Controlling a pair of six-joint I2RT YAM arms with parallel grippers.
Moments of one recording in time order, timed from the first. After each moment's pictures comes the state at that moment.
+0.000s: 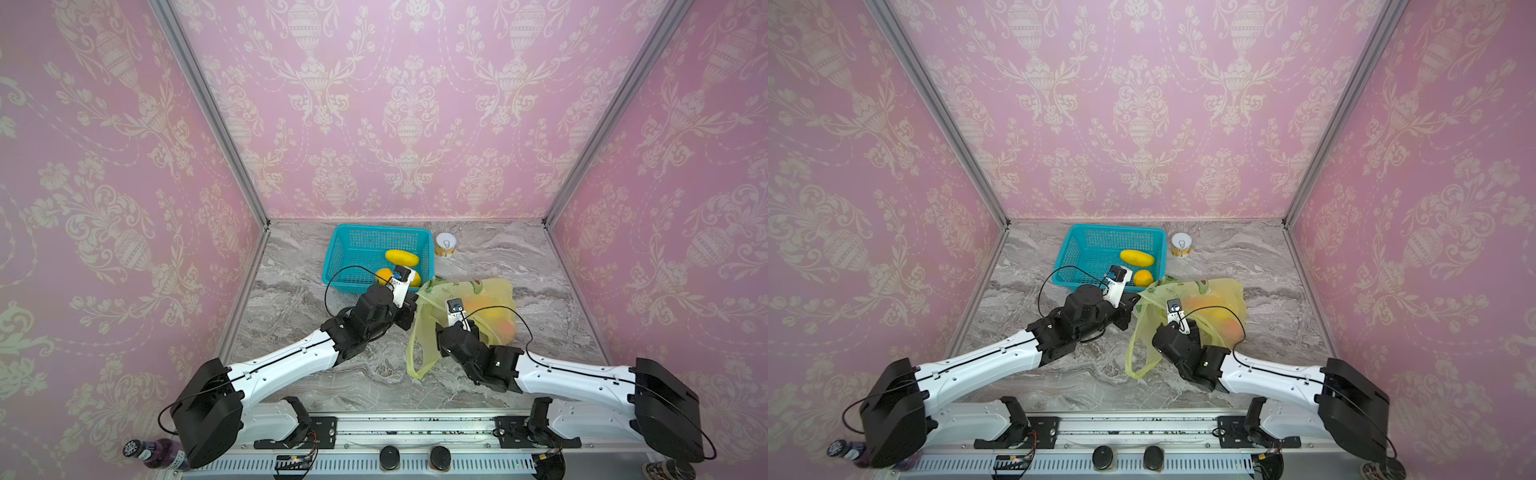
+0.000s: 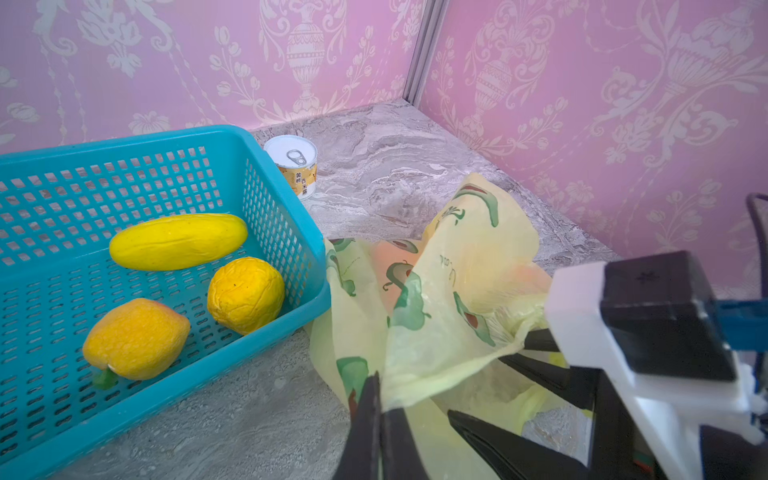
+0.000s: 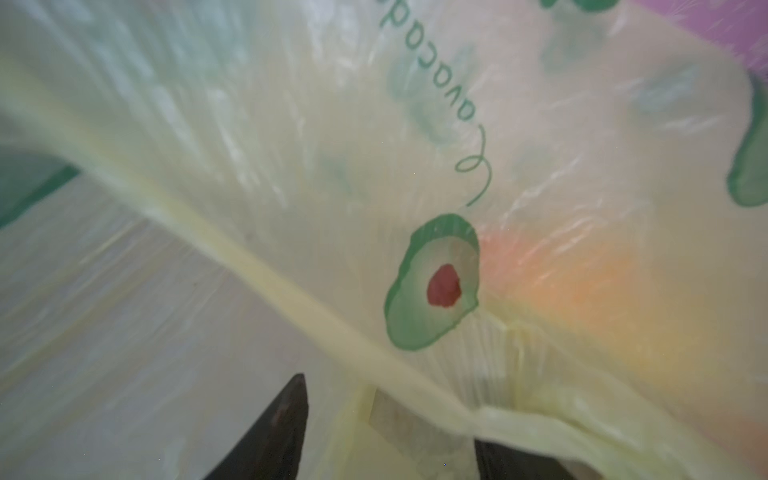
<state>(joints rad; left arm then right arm) -0.84 1.26 0.78 0.10 -0.04 -0.26 1.02 1.27 0.61 -0.16 0.76 0.57</state>
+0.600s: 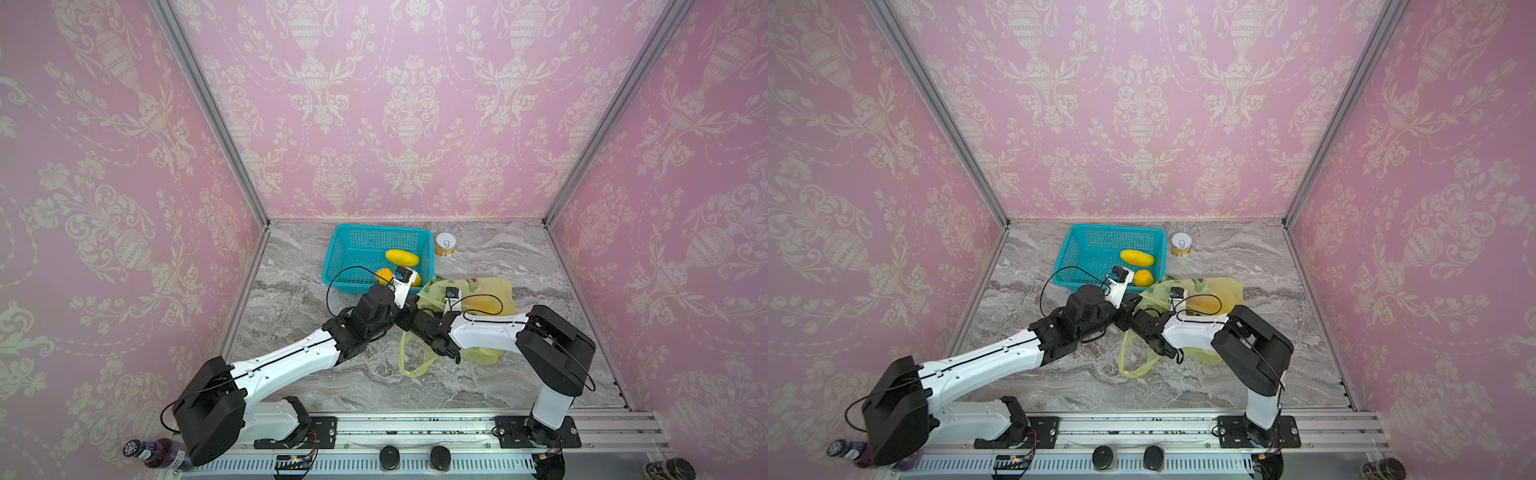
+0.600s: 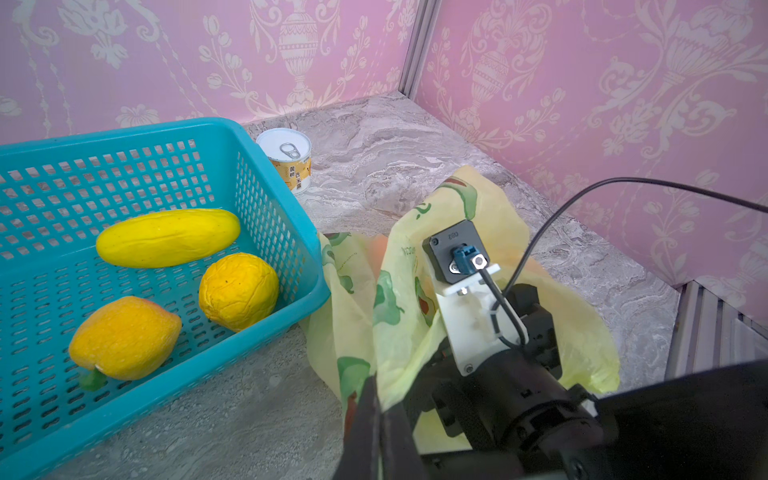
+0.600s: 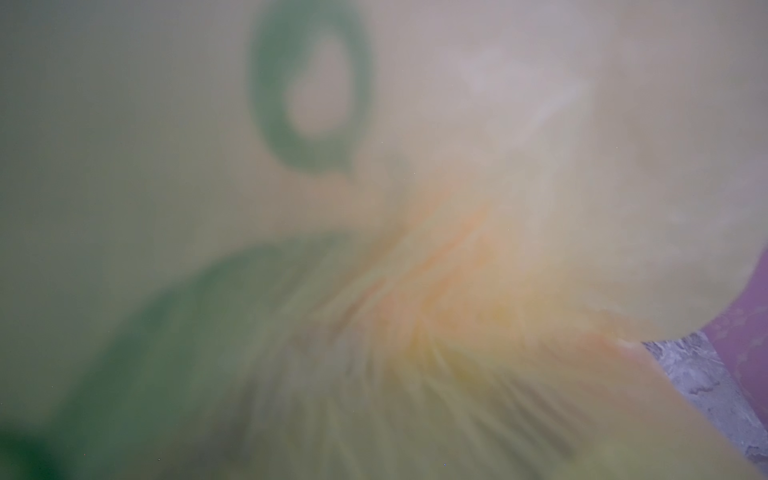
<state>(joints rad) -0.84 1.27 0.78 0.11 -0.03 -0.25 0.88 1.81 0.97 -0.67 1.00 1.02</state>
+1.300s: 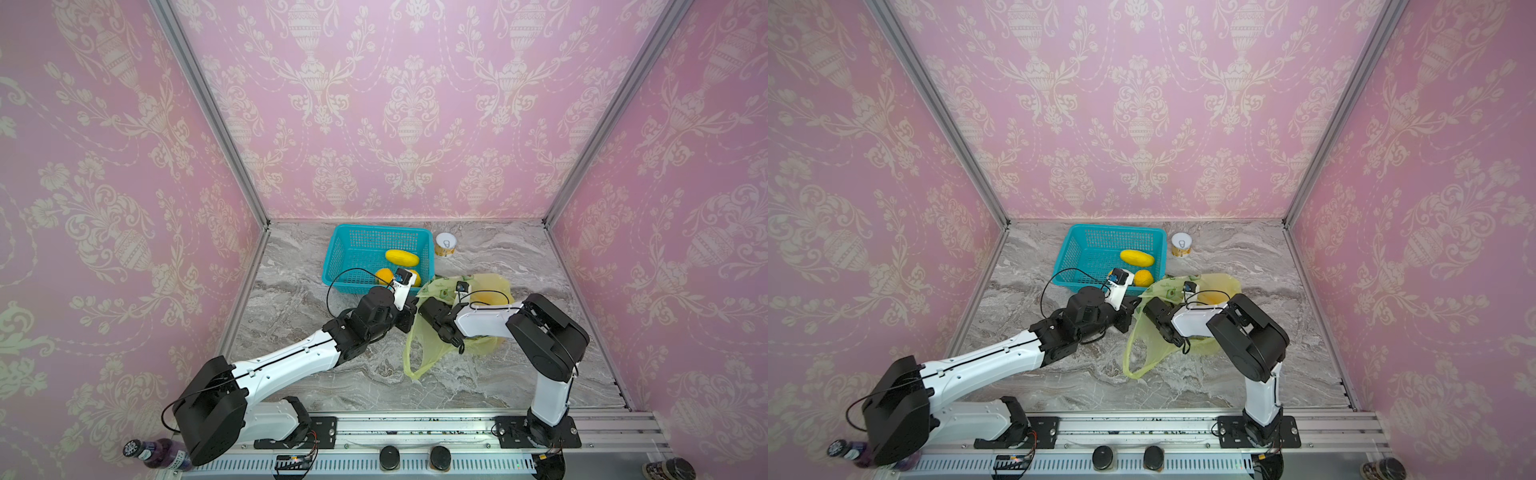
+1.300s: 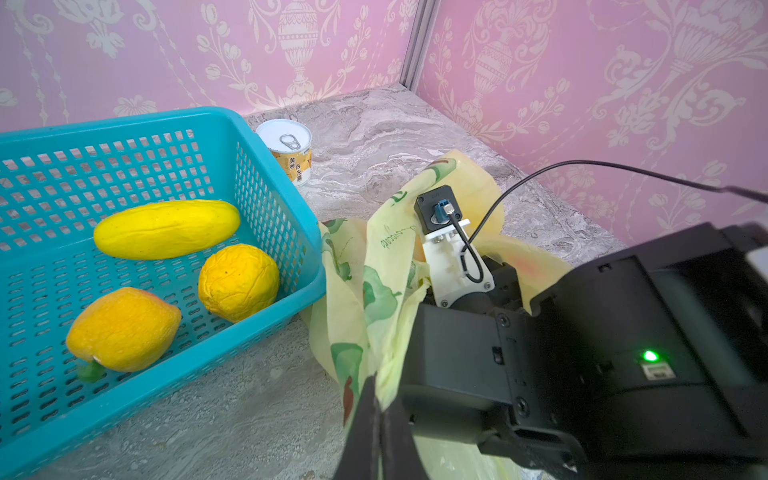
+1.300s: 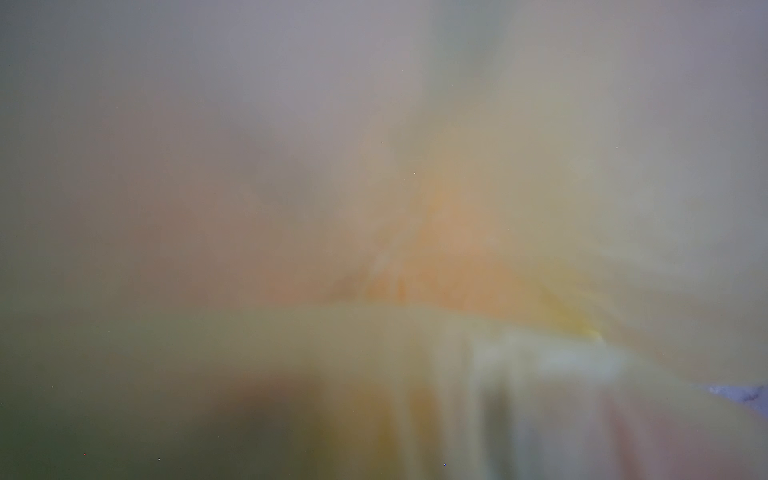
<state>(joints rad) -0.84 1.27 0.76 0.11 -0.03 -0.25 0.72 1.88 0.95 -0.47 0.95 0.92</state>
